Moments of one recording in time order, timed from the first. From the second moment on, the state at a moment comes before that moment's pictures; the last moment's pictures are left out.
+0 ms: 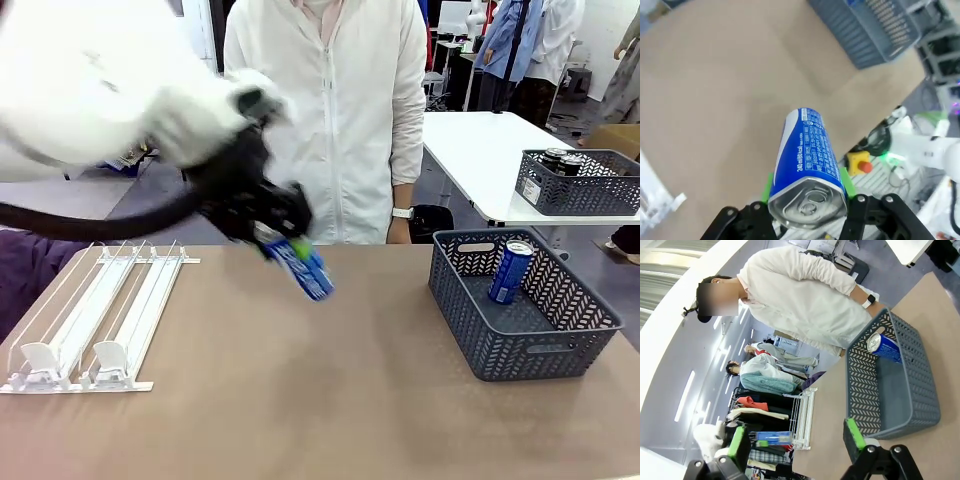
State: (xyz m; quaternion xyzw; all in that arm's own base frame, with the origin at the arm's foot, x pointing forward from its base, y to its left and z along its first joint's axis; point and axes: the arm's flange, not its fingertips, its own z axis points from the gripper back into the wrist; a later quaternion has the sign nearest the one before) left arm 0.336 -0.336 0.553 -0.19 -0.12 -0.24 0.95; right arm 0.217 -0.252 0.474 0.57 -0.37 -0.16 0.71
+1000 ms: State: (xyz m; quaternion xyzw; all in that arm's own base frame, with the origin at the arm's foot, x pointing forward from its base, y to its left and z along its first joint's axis) left arm 0.424 -0.417 0.405 0.01 -0.04 -0.37 0.93; right arm 0.217 -0.253 0.474 0.57 -0.37 -0.16 0.71
